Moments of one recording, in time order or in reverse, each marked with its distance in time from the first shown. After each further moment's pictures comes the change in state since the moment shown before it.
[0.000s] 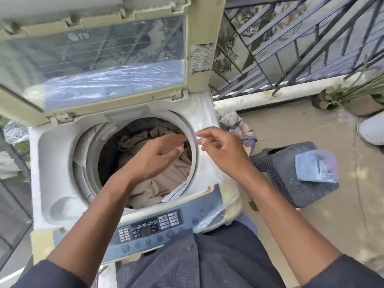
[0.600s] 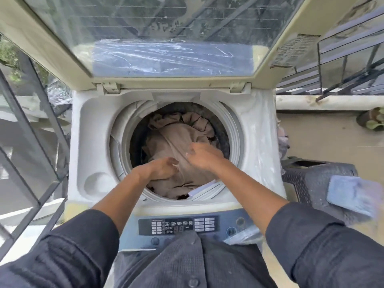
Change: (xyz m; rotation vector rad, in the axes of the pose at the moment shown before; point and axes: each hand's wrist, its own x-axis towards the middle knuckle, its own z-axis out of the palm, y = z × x) left_hand 0.005 -0.176 -0.009 0.233 -0.317 -0.562; right_hand 0.082 0.017 0.181 -0.751 -0.655 0.242
